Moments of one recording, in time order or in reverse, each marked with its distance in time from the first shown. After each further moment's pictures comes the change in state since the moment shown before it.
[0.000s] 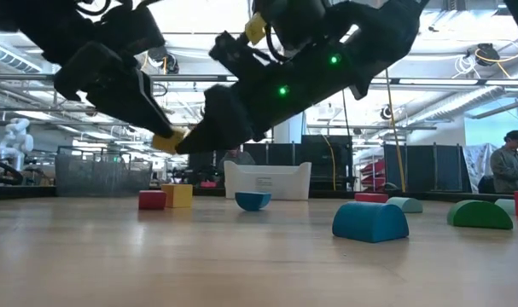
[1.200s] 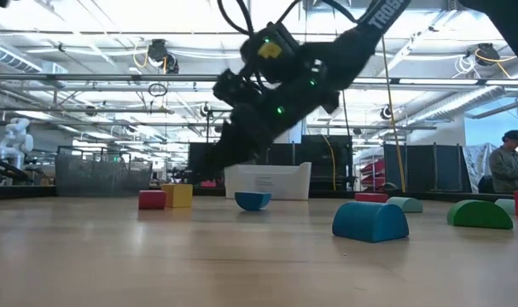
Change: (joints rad) left arm -0.471 -0.001 0.387 -1.083 0.517 -0.870; right arm -0.222 0.001 0.071 -0.221 -0.501 -0.096
